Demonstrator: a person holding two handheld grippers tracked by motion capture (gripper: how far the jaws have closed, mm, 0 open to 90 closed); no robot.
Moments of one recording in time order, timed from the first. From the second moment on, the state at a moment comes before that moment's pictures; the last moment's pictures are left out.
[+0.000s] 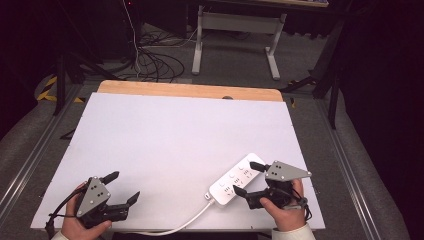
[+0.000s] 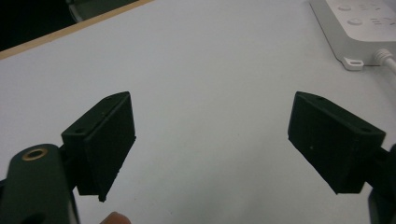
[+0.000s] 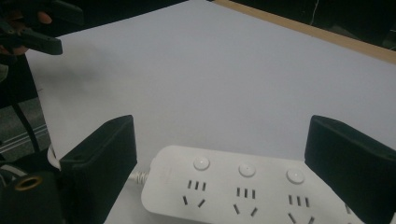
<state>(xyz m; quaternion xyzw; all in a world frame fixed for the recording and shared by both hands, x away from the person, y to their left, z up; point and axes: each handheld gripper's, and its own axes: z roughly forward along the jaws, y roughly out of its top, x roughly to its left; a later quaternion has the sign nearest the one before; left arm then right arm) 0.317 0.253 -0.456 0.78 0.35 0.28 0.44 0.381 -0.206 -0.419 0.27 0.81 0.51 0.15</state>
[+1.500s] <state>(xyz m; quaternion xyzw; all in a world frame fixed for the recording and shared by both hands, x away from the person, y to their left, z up) 0.320 0.259 -0.462 0.78 0.36 0.25 0.44 0.369 -0.256 -0.494 0.31 0.81 0.48 0.13</state>
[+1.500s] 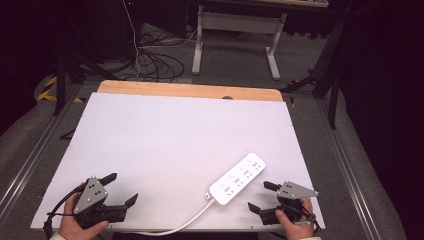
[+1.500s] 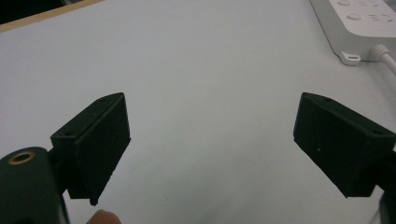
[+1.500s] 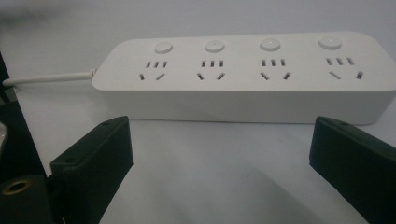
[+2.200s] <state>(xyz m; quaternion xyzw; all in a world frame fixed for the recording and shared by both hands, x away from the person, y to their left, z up) 0.320 0.258 -0.461 0.78 0.36 0.27 0.44 0.367 -0.254 -0.492 0.30 0.82 0.47 0.15</state>
